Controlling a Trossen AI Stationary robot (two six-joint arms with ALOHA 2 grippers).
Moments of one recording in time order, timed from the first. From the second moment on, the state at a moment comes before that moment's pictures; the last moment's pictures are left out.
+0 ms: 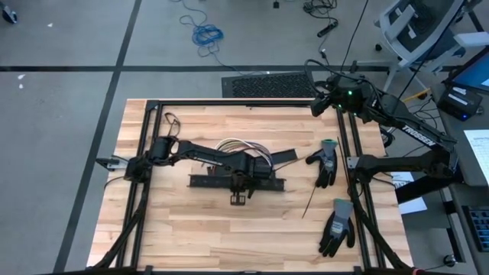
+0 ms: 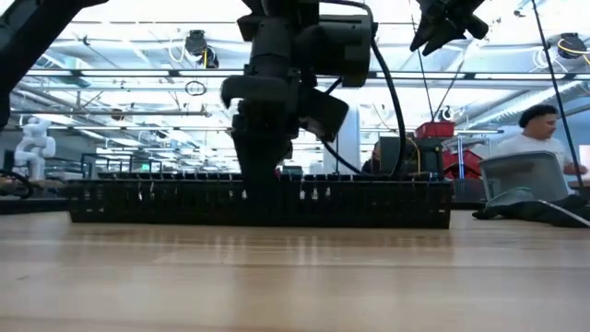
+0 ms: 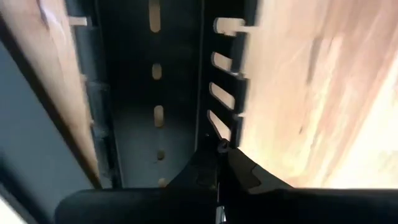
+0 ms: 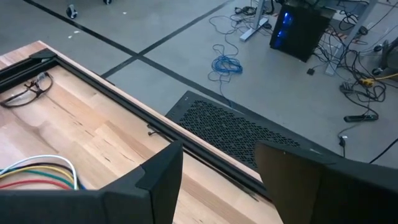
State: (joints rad) left arm -0.08 2.20 1.76 -1.16 0.17 -0.07; right arm -0.54 1.00 1.22 -0.76 0.39 0.20
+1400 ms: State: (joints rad) left arm -0.14 2.15 1.70 -0.99 0.17 -0.09; right arm -0.54 1.00 1.22 -0.76 0.39 0.22
